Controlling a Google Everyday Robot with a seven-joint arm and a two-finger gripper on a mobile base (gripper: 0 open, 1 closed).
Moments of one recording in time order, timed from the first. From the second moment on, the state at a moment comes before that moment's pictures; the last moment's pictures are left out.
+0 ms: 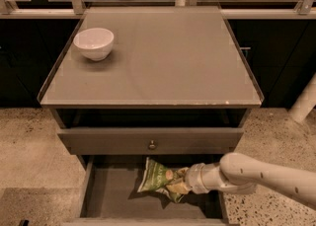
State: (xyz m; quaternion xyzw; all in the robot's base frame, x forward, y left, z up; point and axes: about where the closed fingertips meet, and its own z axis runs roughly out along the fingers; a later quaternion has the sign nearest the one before) arm 0.473 -0.070 0.449 -0.45 0.79 0.29 0.30
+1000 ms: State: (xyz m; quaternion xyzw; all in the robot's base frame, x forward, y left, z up) arm 0.438 -0.140 0.595 -0.42 0.79 0.24 0.37
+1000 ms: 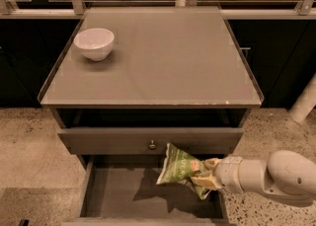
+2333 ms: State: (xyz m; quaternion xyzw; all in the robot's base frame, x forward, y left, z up) arm 0.401 -0.144 0.732 -0.50 0.73 0.20 0.43
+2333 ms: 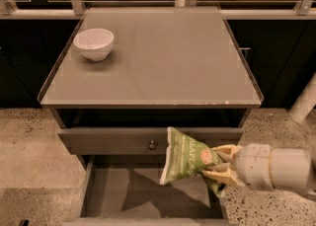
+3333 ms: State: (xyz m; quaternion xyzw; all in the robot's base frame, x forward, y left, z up) arm 0.394 -0.157 0.804 -0.52 0.69 0.19 0.46
